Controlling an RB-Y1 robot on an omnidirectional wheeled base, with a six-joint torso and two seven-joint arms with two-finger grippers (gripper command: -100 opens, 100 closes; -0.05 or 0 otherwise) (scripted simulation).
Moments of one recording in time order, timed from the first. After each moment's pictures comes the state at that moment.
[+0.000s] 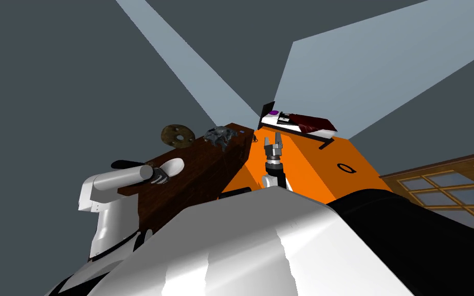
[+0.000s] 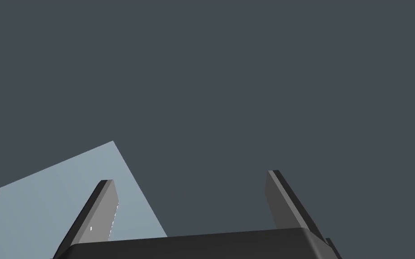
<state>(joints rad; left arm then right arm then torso) -0.05 0.57 0.43 -1.88 0.34 1.60 0.49 0.50 0.04 0.06 -2.22 0.01 -0.55 -0.01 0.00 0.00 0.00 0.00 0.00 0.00</state>
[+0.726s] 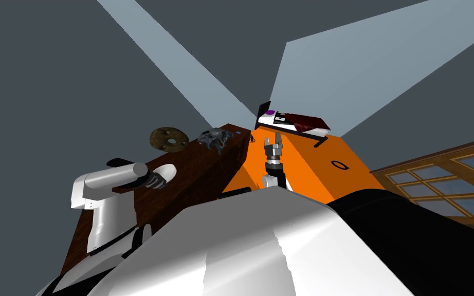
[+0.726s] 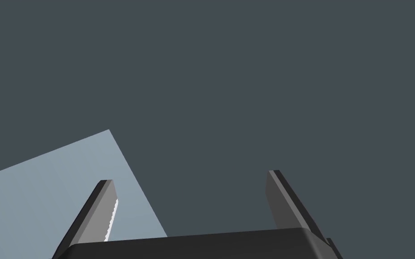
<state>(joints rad) -0.11 0.60 0.47 -1.79 0.37 1.80 0.51 0.50 0.04 0.06 -2.22 0.01 -0.55 -0.01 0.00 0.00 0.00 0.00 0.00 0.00</state>
